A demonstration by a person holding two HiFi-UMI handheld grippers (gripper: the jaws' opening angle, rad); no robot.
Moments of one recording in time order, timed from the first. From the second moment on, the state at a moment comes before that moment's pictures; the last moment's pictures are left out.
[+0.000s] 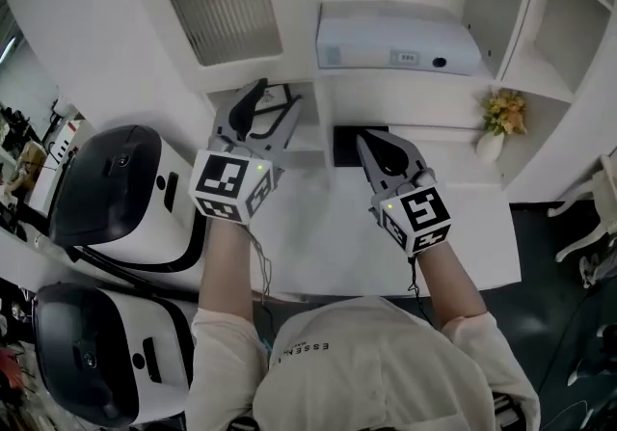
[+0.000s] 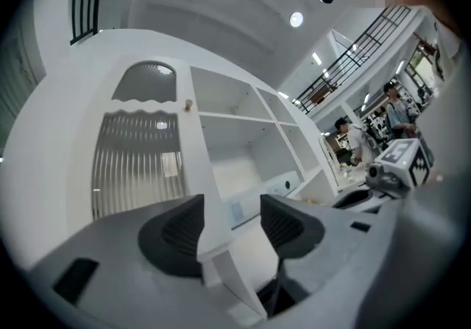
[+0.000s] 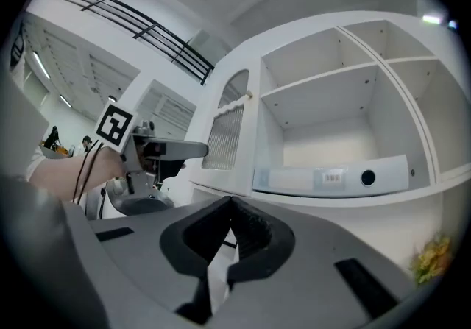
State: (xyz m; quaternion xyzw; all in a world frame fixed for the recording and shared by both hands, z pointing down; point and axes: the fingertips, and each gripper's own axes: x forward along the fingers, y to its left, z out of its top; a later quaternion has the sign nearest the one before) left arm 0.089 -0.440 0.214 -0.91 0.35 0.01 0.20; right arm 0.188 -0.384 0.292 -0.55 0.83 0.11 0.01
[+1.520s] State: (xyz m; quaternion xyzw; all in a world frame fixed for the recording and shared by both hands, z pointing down) left arm 0.141 -0.537 -0.036 -0.81 0.43 -0.04 0.40; right arm 0.211 -0.415 0.233 -0.61 0.78 0.17 -0.01
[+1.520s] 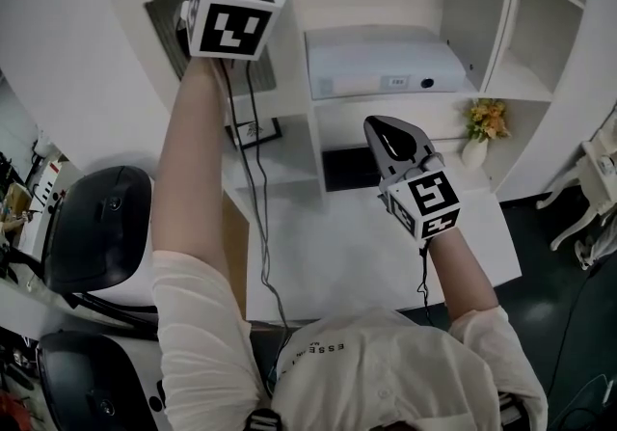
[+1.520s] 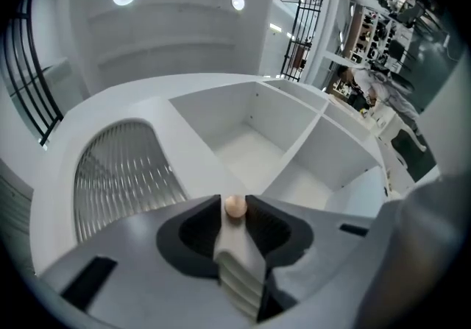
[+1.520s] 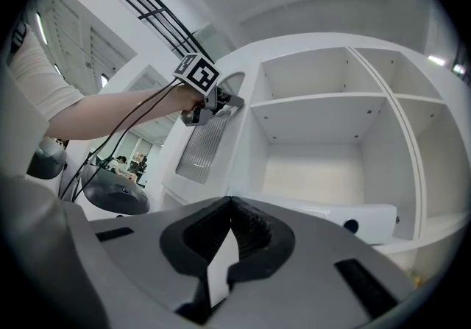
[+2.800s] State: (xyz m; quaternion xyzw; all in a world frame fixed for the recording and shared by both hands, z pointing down) left arm 0.101 -0.463 -0.034 -0.88 0.32 -0.01 0.35; right arm 0.166 -0.339 0.267 -0.63 0.77 0.13 -0.02
